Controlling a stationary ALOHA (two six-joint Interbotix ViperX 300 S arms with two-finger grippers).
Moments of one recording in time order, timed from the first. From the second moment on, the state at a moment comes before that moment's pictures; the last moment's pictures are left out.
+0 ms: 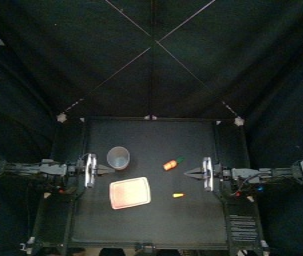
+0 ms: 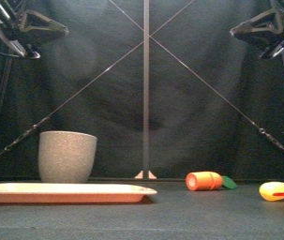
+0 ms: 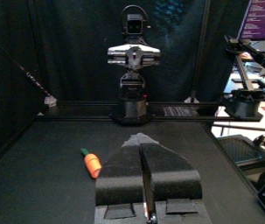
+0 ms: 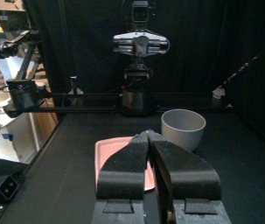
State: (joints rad) left arm 0.00 -0.97 1.19 0.00 -0.29 0.00; right arm 0.00 -0.97 1.17 0.00 -0.30 0.00
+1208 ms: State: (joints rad) left arm 0.07 -0.96 1.15 0.00 -0.07 0.00; right arm 0.10 -0.45 1.01 0.16 0.17 0.04
